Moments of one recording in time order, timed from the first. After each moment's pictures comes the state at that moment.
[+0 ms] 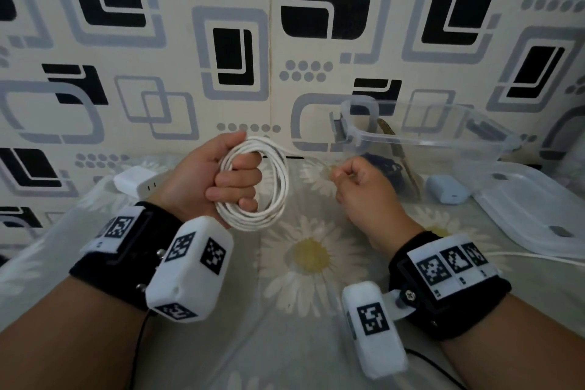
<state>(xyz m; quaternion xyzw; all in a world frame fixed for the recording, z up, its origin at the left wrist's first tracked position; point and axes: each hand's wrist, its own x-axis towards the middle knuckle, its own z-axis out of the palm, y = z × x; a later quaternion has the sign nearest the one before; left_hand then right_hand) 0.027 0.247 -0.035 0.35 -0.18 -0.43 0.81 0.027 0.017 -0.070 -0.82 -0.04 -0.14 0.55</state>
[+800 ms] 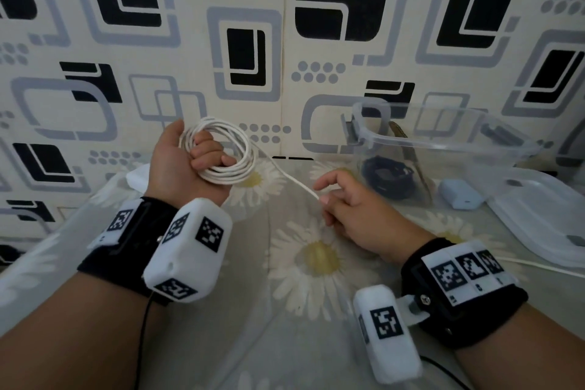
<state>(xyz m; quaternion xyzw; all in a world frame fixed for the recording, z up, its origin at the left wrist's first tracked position) 0.033 0.261 -0.034 0.23 0.01 -0.04 0.97 0.017 0.021 -0.072 -0.86 -0.18 0.02 0.48</state>
